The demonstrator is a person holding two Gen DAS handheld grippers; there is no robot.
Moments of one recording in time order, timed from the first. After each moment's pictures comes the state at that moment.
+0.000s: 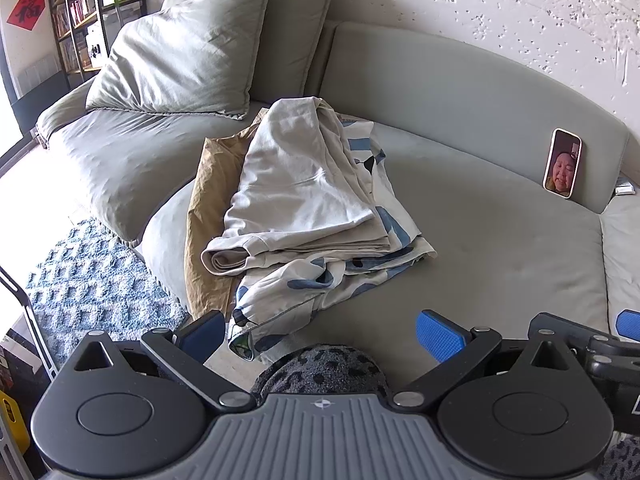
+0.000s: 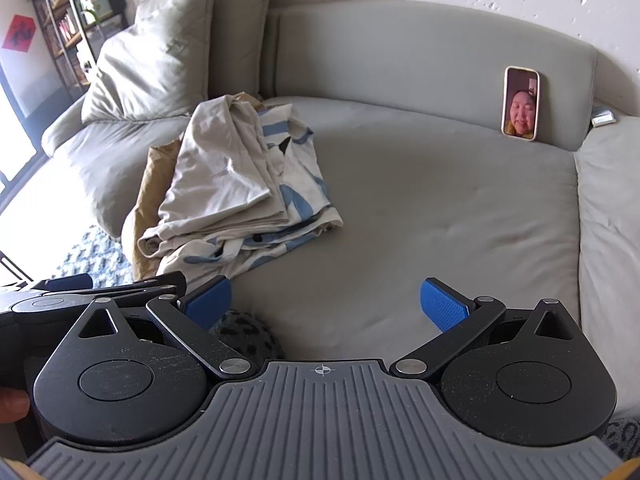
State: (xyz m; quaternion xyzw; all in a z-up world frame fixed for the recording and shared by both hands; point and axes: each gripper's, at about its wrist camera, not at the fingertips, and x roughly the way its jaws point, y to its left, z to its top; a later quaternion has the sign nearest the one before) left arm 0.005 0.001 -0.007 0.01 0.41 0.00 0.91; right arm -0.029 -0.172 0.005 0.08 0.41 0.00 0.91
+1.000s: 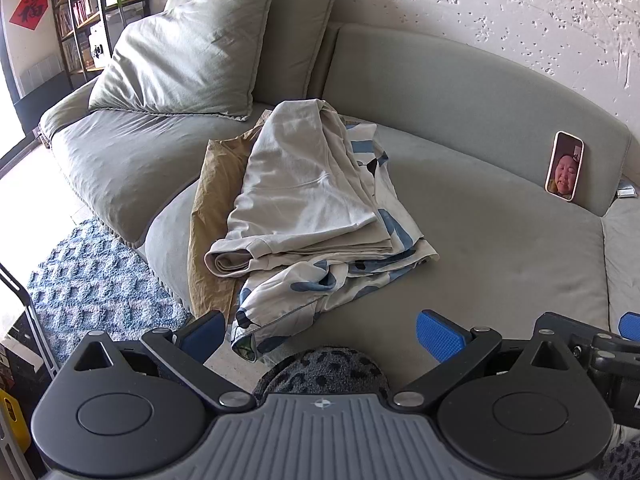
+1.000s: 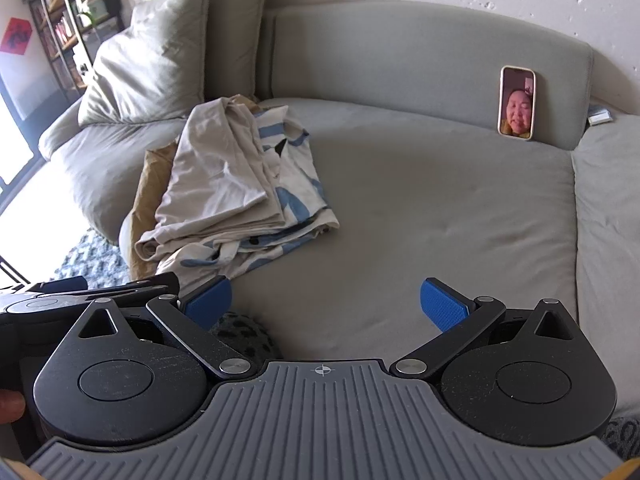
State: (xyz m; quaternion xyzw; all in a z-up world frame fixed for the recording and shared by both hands) left arm 0.006 0.003 -0.006 0.01 0.41 0.00 0.91; right arm -0.029 -0.173 0.007 0.09 0.41 -0.01 0.91
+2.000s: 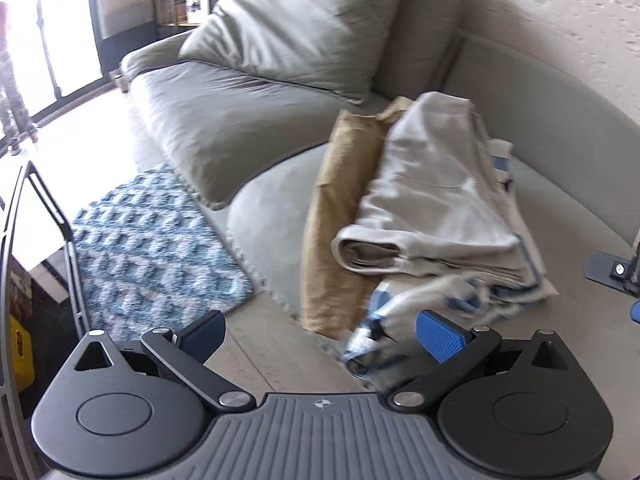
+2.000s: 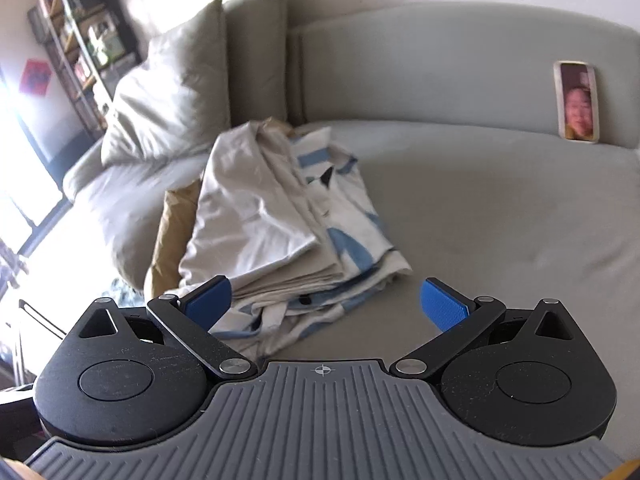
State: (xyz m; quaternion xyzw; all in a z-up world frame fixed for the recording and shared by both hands) left arm 0.033 0.110 -0.055 -0.06 0.41 0.14 0.90; right arm 0.072 -0.134 -0.052 0.14 0.37 0.04 0.92
